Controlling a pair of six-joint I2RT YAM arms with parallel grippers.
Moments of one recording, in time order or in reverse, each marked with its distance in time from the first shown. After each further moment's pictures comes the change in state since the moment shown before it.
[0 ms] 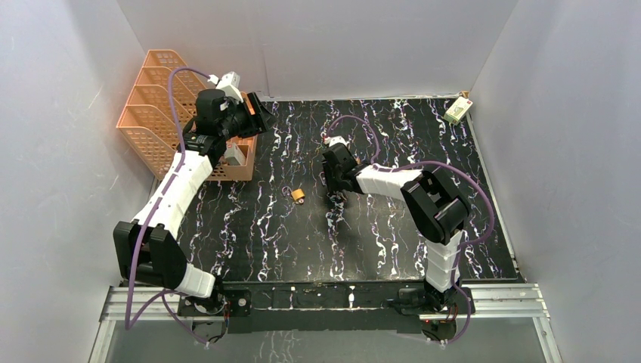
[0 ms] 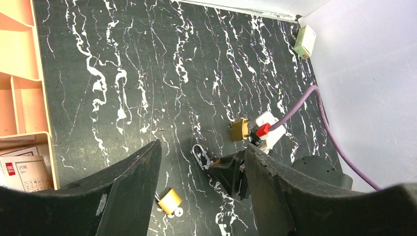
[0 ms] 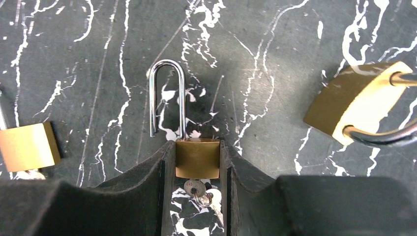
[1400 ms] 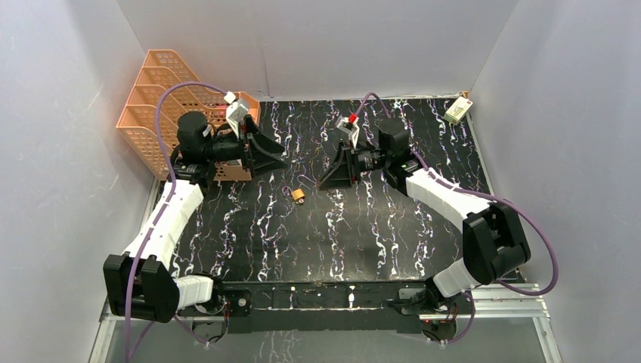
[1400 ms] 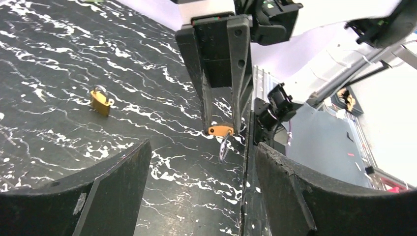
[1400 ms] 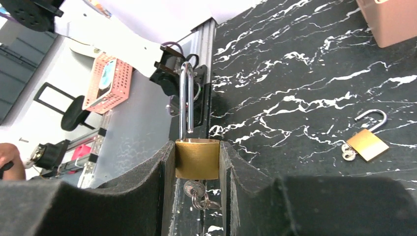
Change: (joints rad) left arm 0.060 -0.214 -0.279 0.329 0.918 0.182; right arm -0.210 -0.433 -0.190 0.430 -1.428 0.082
